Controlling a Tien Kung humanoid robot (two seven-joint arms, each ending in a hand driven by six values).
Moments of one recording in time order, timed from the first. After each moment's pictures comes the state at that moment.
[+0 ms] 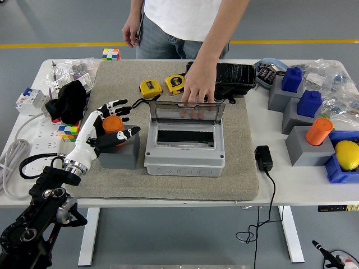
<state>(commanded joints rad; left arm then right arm) -0.16 0.02 -1.32 -1.18 1.26 -0.04 -0.25 0.19 -0.11 1.14 0.18 -1.43 -0.11 0.00</state>
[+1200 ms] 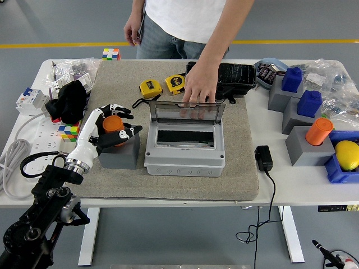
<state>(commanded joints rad) -0.17 0.02 -1.30 -1.18 1.30 0.01 -0.26 0.19 -0.11 1.15 0.18 -1.44 -0.11 0.00</state>
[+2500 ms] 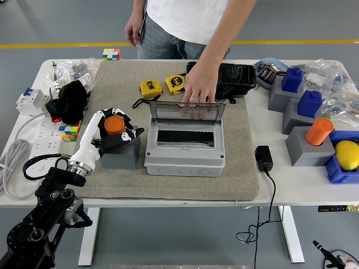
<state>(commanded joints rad) -0.17 0.02 -1.27 -1.16 1.29 0.03 -0.26 0.18 -0.11 1.15 0.18 -1.43 -0.11 0.00</state>
